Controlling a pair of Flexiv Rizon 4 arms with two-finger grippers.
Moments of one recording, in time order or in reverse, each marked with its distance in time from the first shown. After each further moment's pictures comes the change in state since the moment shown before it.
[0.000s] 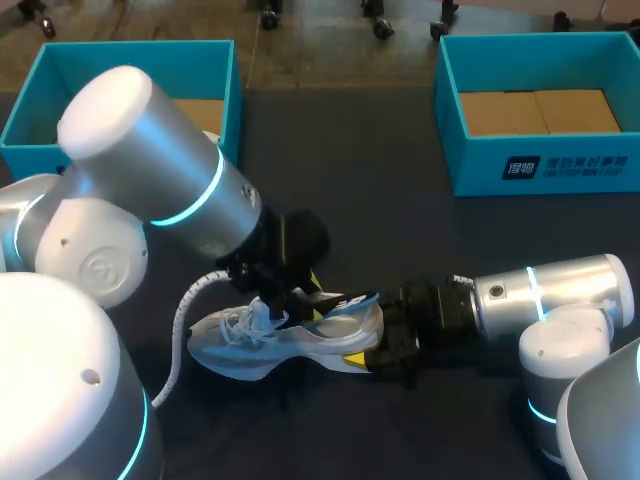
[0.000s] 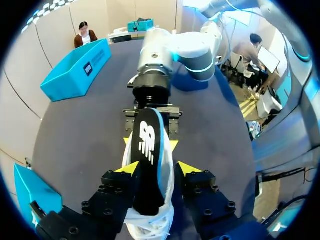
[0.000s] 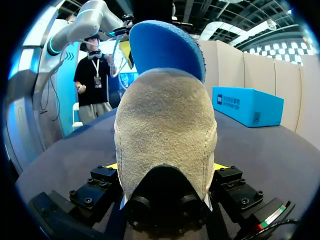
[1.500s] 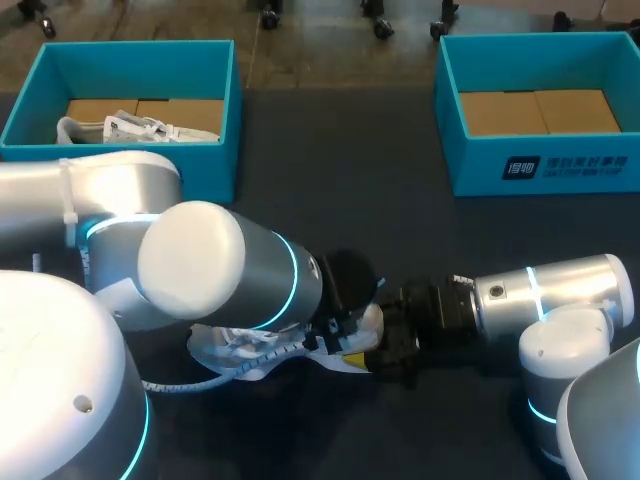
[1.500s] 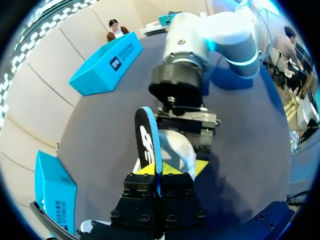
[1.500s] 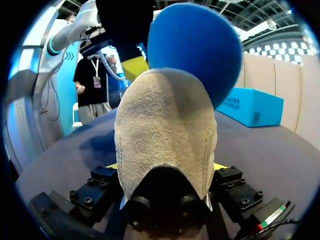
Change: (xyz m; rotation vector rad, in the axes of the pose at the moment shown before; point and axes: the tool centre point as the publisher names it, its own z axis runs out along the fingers) left arm -0.019 -0.018 0.050 -0.031 -0.380 -0.108; right arm 0.000 0.000 0.000 0.000 0.000 0.000
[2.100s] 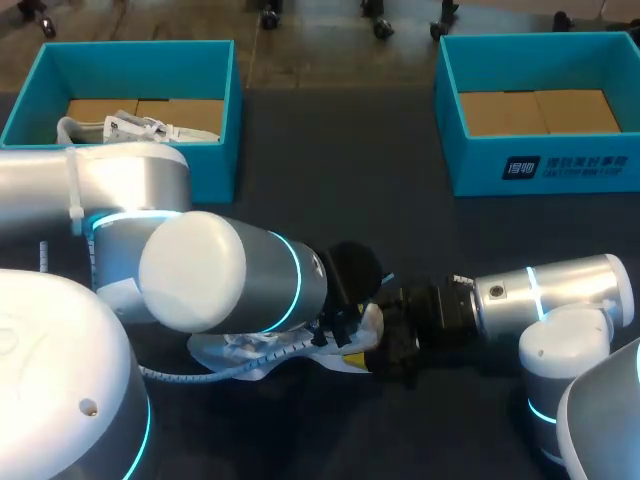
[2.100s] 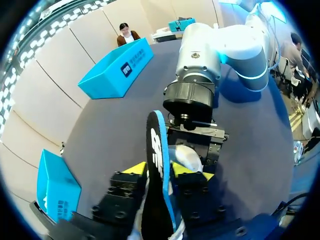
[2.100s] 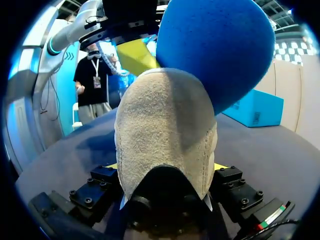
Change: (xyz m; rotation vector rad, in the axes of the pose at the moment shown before) left arm -0.006 -0.014 -0.002 0.041 -0.050 -0.041; right arm 0.000 0.000 0.000 0.000 0.000 0.000
